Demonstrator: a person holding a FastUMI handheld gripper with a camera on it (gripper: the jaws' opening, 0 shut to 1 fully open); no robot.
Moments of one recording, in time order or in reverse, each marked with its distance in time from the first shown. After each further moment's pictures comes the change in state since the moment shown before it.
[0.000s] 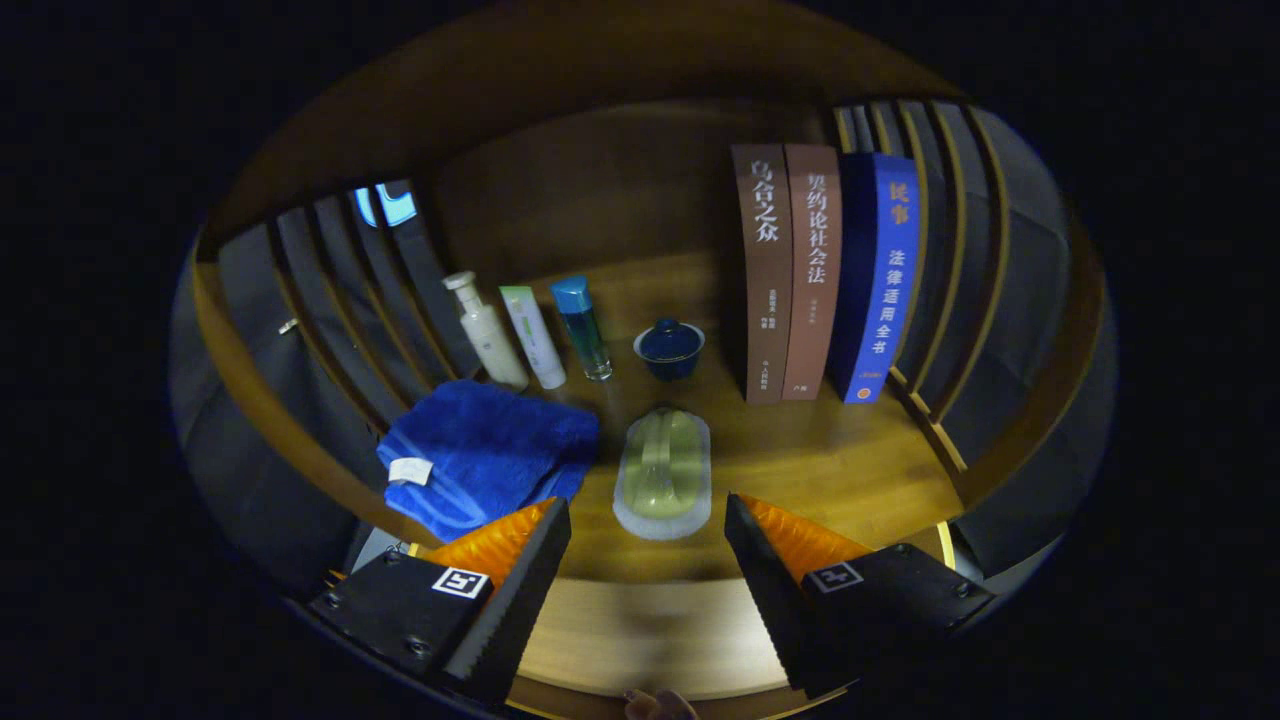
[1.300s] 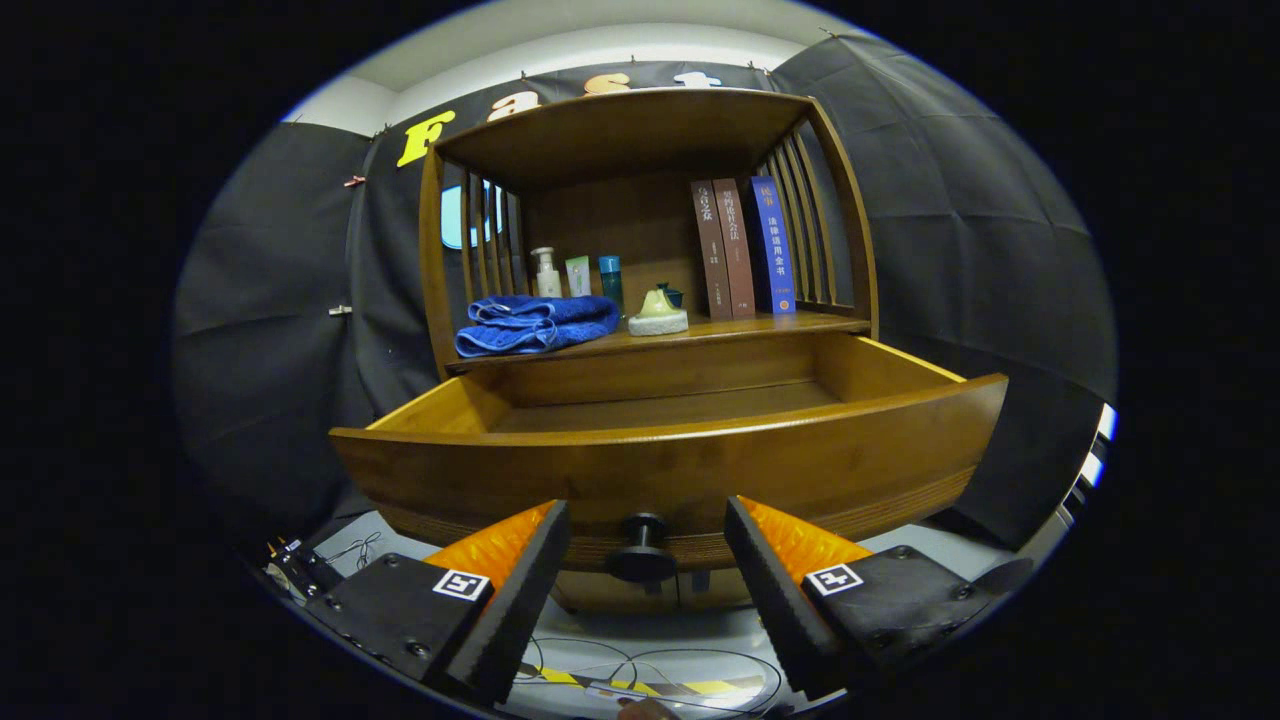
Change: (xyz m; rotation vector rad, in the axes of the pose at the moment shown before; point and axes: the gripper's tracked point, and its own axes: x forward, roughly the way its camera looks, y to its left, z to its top) arm -0.110 -0.006 -0.254 -0.024 -0.340 -0.029
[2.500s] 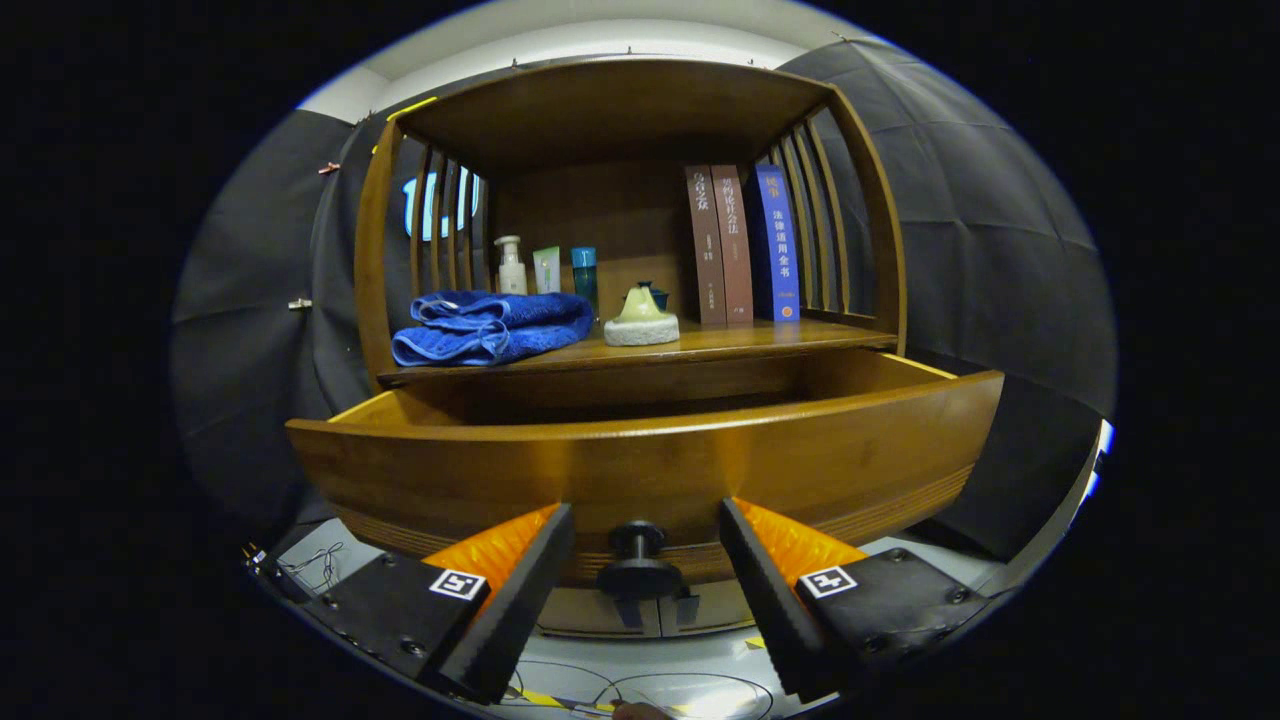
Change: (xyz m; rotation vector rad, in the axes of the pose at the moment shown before) arm 0.096 -0.005 0.021 -0.029 -0.016 -0.075
